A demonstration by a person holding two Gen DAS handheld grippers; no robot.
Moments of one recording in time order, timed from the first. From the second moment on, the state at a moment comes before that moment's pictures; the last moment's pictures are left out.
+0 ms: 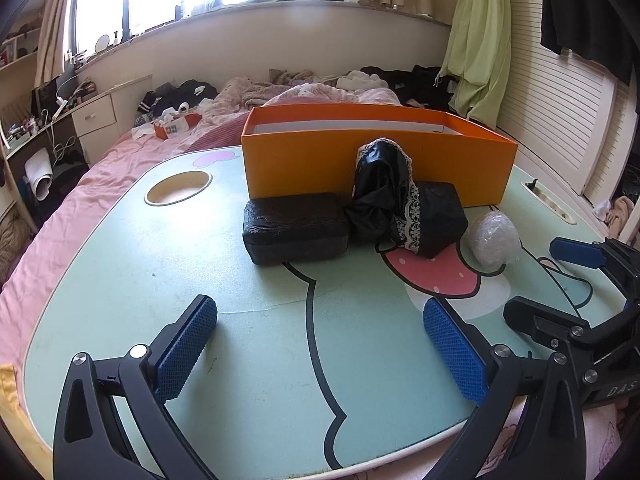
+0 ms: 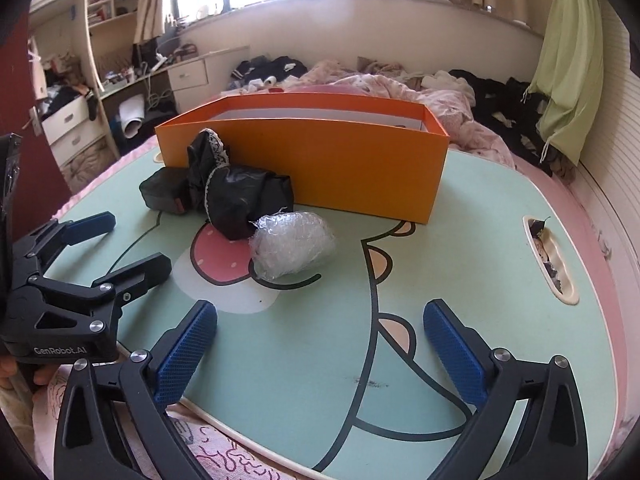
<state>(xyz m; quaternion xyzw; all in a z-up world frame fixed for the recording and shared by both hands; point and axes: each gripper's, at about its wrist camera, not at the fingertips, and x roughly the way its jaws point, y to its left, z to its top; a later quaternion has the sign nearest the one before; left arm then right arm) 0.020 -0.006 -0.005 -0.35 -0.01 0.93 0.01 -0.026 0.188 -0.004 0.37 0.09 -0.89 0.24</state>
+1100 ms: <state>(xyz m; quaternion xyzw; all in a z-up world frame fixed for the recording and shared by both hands) -0.144 0.027 0.075 -0.49 -0.07 0.85 0.16 -0.023 0.187 -0.002 0.37 0.09 -0.89 0.24</state>
